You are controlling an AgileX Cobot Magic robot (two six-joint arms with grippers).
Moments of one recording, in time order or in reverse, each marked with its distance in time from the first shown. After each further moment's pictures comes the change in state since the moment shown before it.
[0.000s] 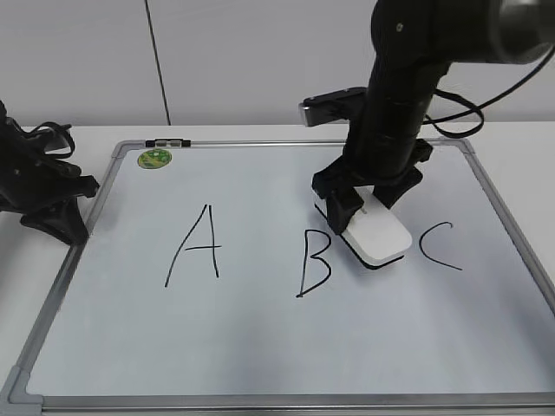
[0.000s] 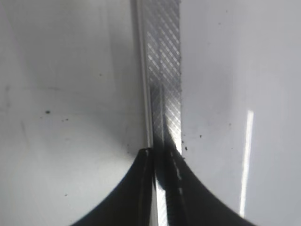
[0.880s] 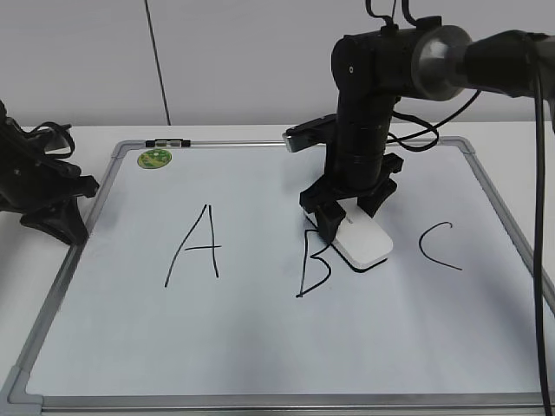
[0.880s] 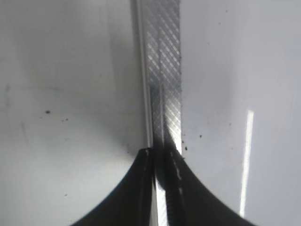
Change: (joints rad) left arm 0.000 0.000 0.000 -0.002 0.001 0.000; right arm 0.002 0.283 -0.275 -0.060 0.080 -0.030
